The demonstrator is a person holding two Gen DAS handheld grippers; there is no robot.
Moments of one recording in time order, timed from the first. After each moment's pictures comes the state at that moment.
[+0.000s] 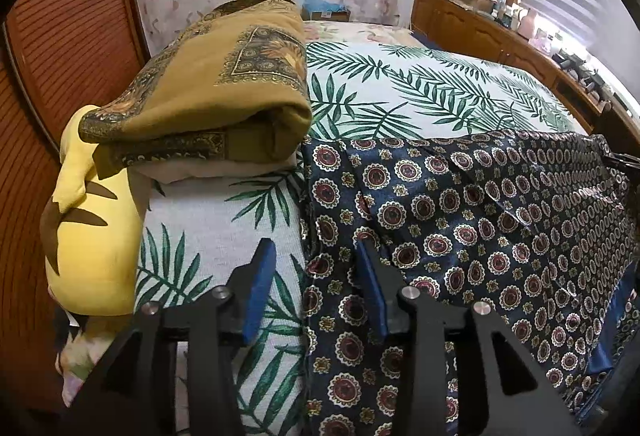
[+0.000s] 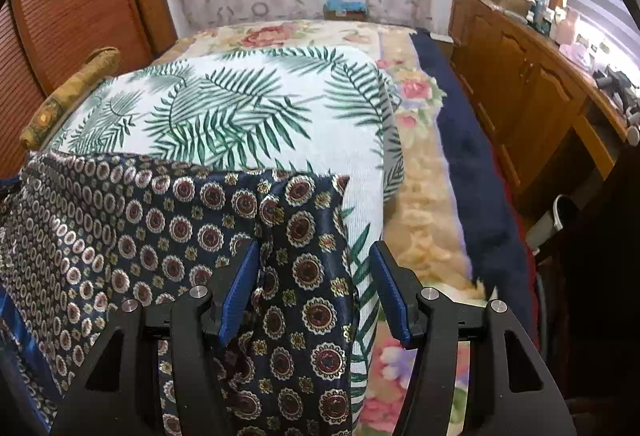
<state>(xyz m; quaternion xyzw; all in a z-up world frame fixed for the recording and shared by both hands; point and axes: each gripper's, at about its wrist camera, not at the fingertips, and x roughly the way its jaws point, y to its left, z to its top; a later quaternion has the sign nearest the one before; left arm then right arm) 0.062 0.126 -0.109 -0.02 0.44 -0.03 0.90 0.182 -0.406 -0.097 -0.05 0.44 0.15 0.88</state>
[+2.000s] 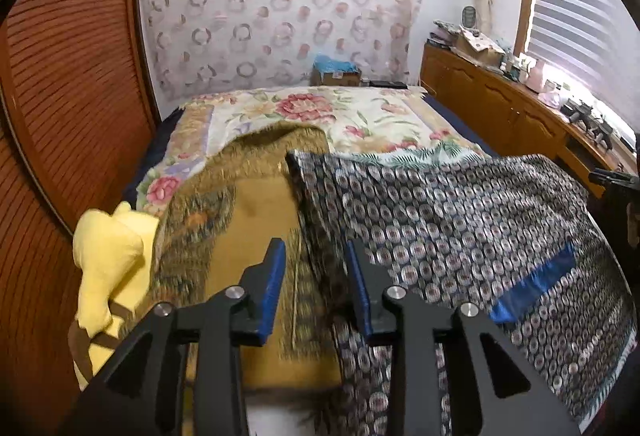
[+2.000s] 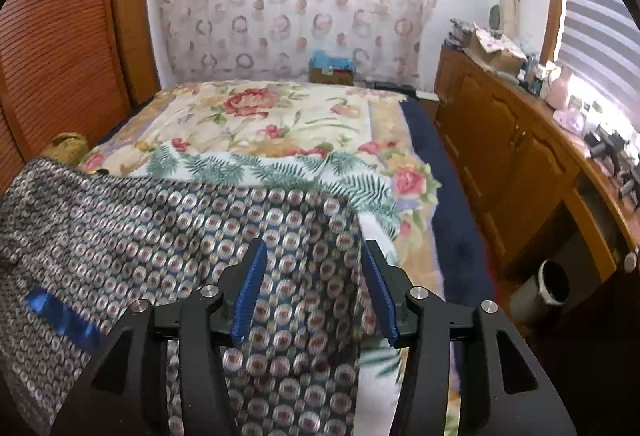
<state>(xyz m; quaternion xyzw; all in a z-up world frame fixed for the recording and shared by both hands) 0.167 0.162 -0.024 -0.02 0.36 -0.02 0.93 0.303 -0.343 -0.021 -0.07 0.36 0.12 0.92</state>
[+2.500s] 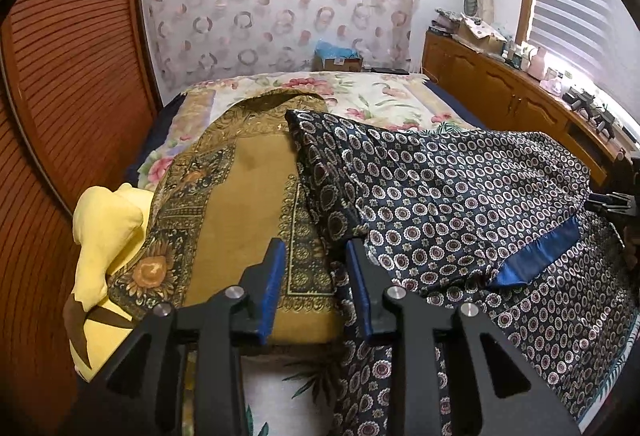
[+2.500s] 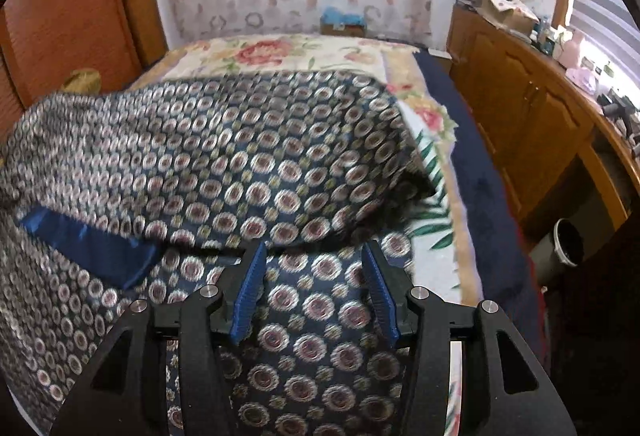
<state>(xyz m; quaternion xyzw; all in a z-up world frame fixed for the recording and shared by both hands) 0.150 0.155 -0.045 -0.02 0.37 -0.01 0.93 0.259 -0.328 -0.093 -0.07 0.42 0.14 0.89</state>
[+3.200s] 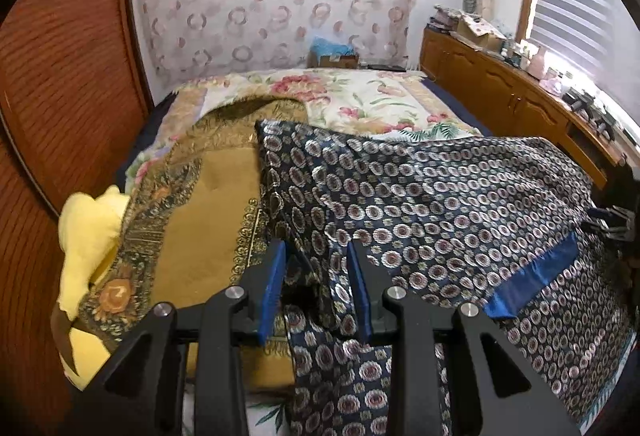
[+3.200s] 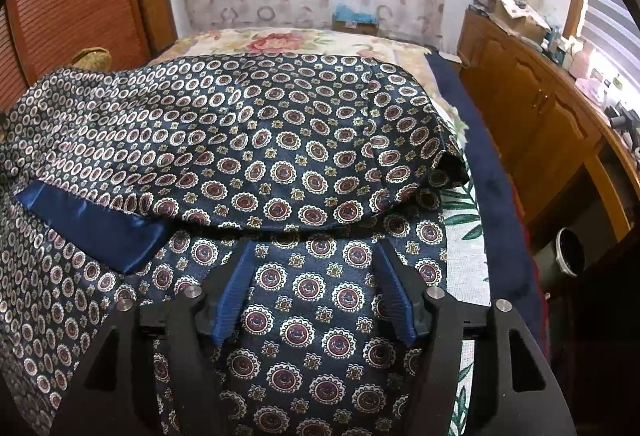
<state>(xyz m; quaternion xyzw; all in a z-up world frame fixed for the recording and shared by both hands) 0.183 0.140 -0.046 -0.03 0.38 -0.01 0.92 0.253 -0.319 -0.107 -0.08 0.42 0.15 0.89</state>
